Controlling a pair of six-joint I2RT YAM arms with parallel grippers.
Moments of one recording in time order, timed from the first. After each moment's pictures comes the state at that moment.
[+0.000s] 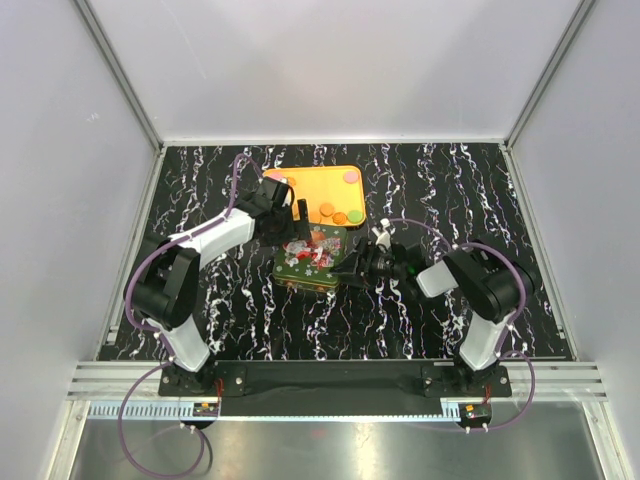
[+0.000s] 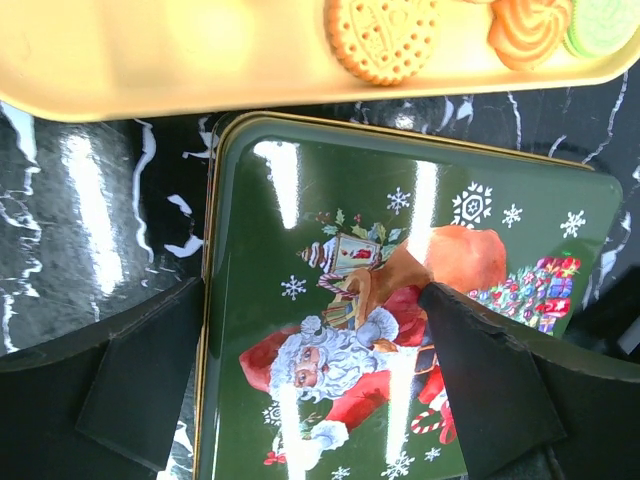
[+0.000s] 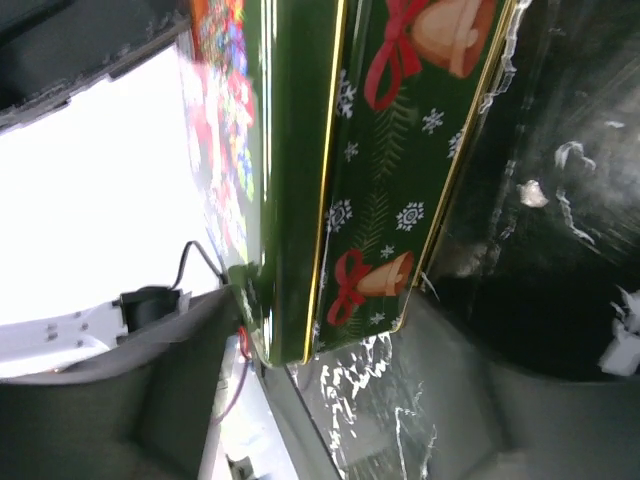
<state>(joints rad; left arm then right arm) -0.46 1.73 1.15 -0.41 0.05 -0.55 0.50 1.83 0.51 0.86 -0.65 1.08</state>
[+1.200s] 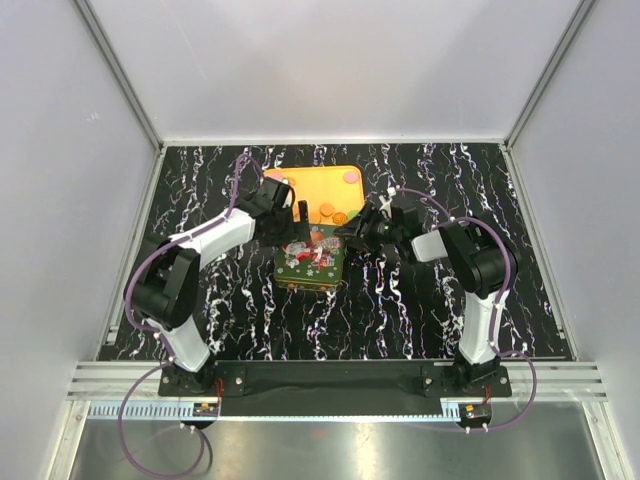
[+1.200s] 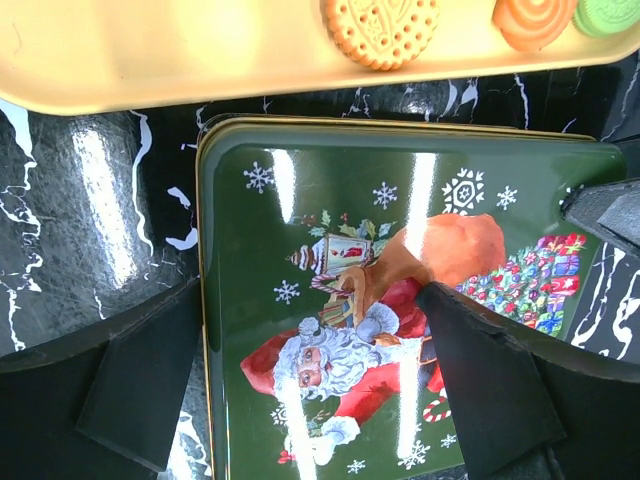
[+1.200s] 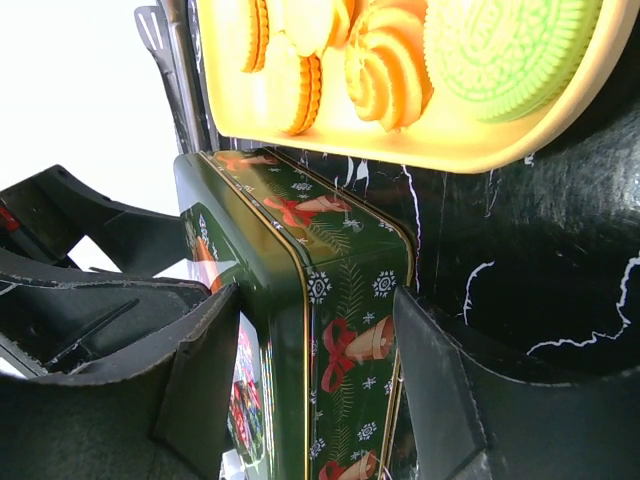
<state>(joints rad) -0.47 1.73 1.16 -0.44 0.06 -0.53 0.37 2.00 0.87 0.62 -0.58 1.01</state>
